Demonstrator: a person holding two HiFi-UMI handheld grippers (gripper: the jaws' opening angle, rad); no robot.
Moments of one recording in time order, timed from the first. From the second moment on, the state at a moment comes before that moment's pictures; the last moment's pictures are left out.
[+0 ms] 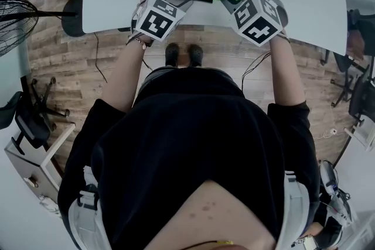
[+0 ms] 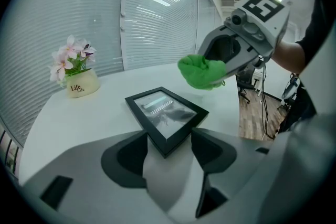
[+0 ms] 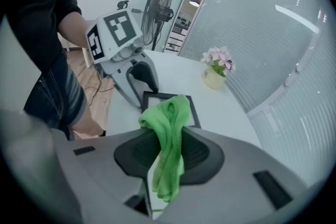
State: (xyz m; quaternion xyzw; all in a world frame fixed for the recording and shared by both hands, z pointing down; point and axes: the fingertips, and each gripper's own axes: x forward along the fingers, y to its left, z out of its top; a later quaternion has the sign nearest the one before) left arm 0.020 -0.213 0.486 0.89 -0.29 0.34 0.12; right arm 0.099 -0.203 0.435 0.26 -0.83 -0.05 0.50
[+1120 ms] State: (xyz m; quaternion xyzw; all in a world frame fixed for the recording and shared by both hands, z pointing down) left arm 0.023 -0.208 0.494 0.88 -0.29 0.36 0.11; right arm 0.085 -0.329 0.483 0.32 -0.77 -0.13 0.54
